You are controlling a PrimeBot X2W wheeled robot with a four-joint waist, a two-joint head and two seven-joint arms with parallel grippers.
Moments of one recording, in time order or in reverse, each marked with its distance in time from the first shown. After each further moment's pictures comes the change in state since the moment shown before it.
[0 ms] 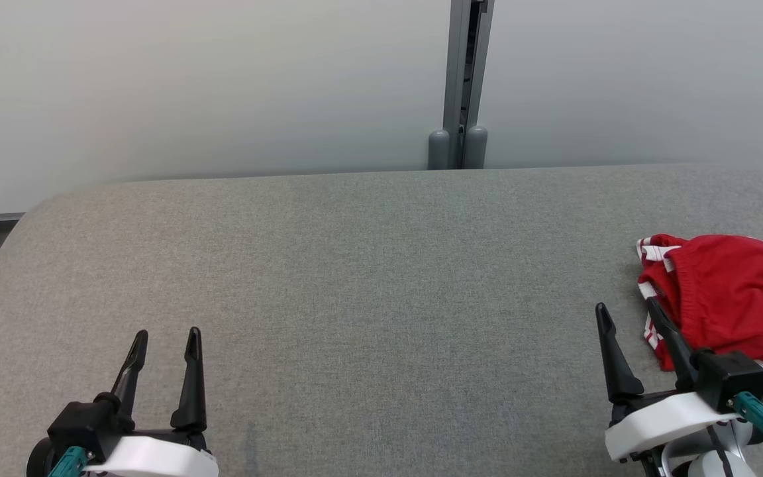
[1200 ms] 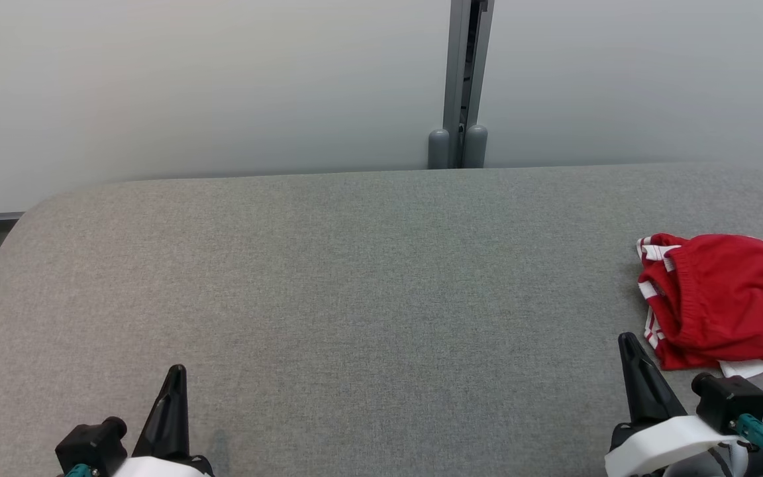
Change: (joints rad) left arm 0.033 -0.018 0.003 0.075 -0.047 -0.013 0.031; right arm 0.046 0.020 -0.010 0.041 0.053 0.000 0.013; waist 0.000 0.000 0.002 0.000
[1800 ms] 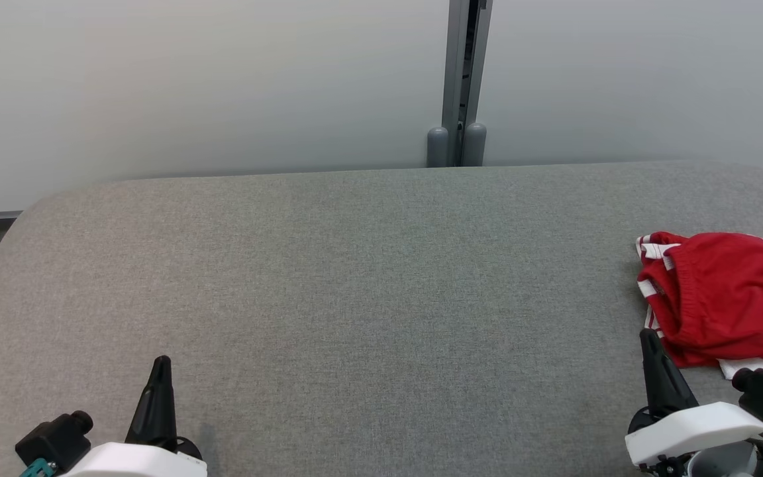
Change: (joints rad) left arm -0.022 0.001 0.018 -0.012 -0.312 -0.009 0.078; right arm -0.004 0.001 -0.041 -0.020 0.321 0.000 0.080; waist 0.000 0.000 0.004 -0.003
